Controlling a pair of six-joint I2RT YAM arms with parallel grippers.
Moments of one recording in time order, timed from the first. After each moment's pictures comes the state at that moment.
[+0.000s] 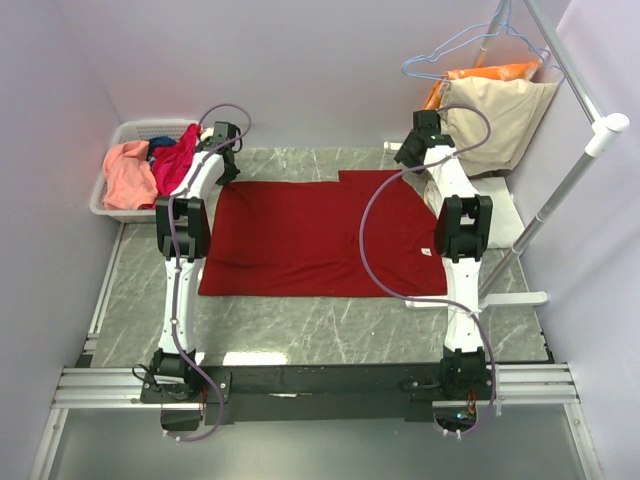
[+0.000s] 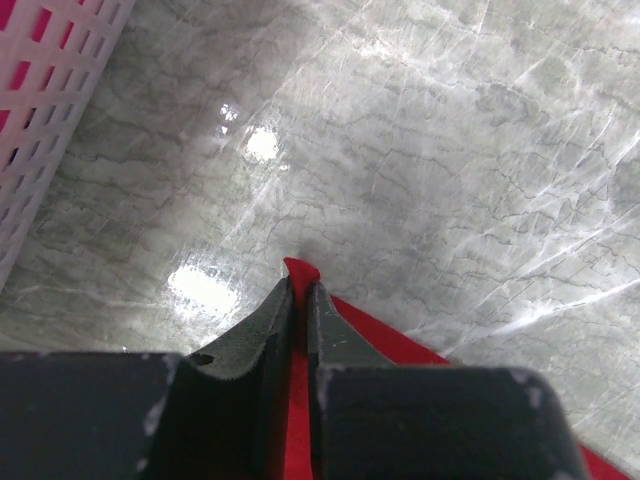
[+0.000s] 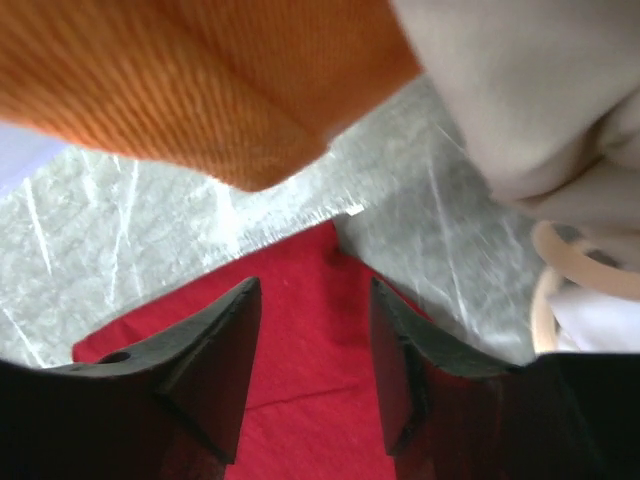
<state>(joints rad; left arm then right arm) -0.10 2.60 2.36 -0.75 -0.36 -0.57 0.06 2.51 2.34 -0.67 0.13 0.58</state>
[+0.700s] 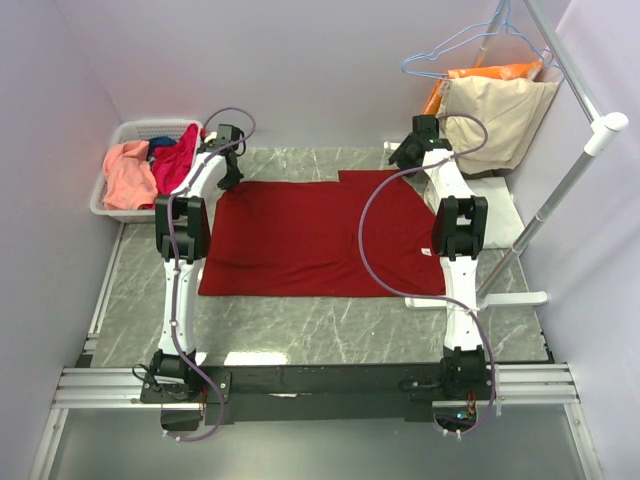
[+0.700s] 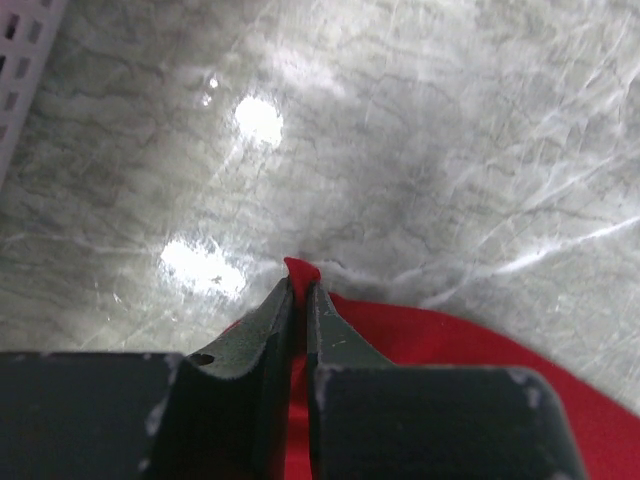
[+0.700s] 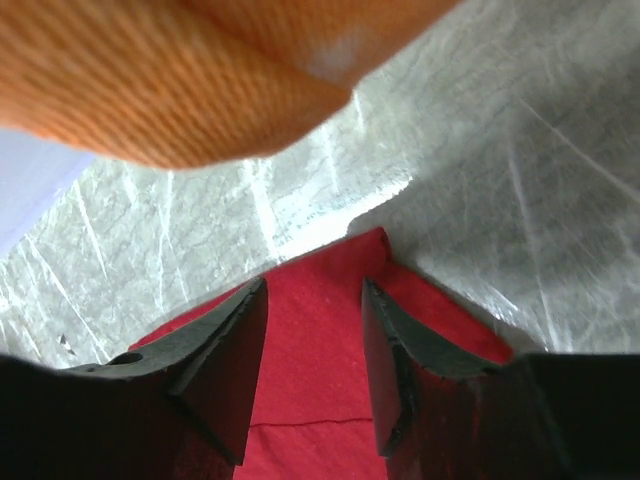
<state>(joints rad) -0.12 2.53 2.26 -0.74 -0.34 -0.57 0.05 2.61 2.42 -0.65 -0.03 0.72</state>
